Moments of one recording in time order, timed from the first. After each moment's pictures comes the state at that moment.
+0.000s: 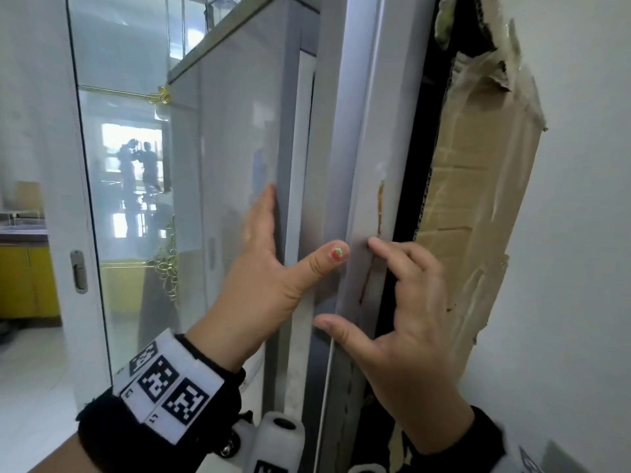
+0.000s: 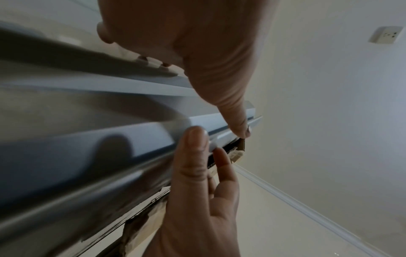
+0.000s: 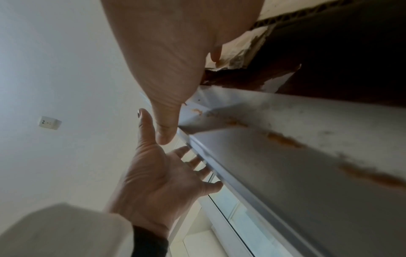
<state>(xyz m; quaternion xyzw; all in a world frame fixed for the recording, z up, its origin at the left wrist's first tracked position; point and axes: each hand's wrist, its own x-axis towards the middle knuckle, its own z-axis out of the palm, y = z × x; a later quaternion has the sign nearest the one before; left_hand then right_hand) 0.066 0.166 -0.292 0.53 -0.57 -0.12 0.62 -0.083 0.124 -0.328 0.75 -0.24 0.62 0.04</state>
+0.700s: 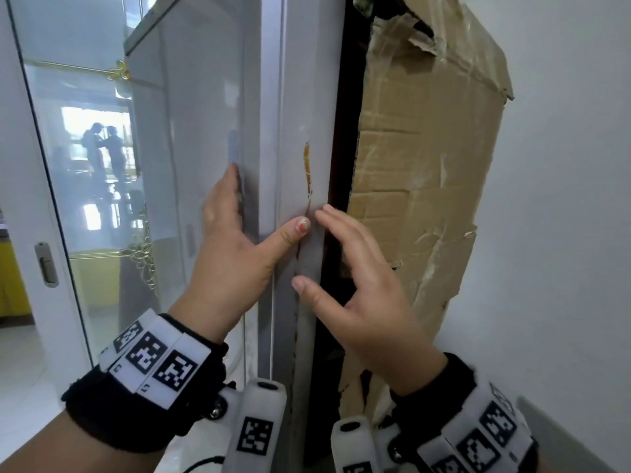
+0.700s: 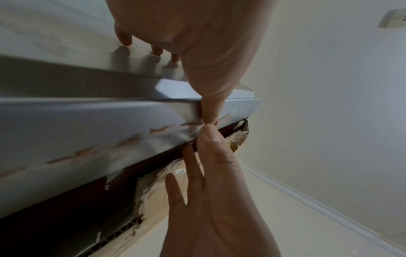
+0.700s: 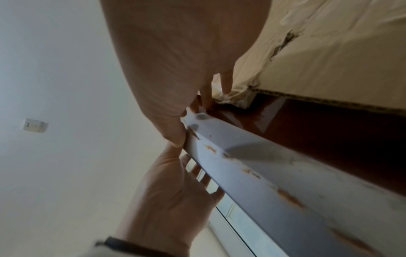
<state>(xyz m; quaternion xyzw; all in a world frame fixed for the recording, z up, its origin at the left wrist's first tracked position) 0.066 0.152 -0.300 0.56 -0.53 -0.05 0.64 -0.082 0.118 -0.325 0.83 -0.21 0.50 -0.13</state>
